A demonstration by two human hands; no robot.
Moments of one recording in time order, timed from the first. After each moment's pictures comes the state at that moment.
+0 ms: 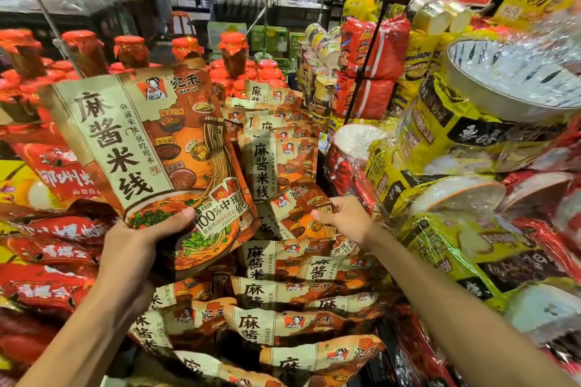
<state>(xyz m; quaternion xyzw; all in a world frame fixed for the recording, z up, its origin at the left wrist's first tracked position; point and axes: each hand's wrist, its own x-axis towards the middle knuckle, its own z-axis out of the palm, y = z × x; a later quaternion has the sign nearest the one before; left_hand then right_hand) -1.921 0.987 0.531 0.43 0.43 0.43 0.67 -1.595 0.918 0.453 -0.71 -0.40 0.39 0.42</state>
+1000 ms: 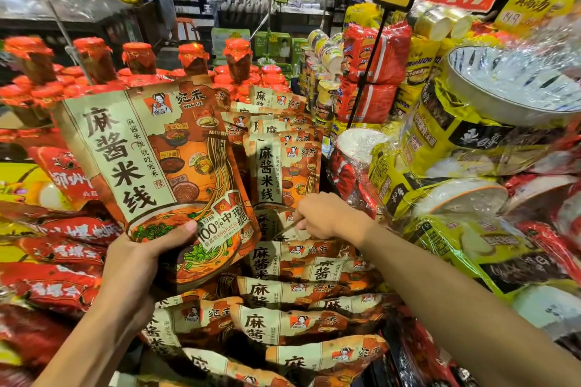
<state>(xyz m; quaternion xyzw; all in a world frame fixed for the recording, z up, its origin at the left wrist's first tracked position) -1.934 0.982 0.520 0.43 0.43 0.43 0.67 -1.639 0.956 0.496 -0.71 -0.69 0.11 -0.08</state>
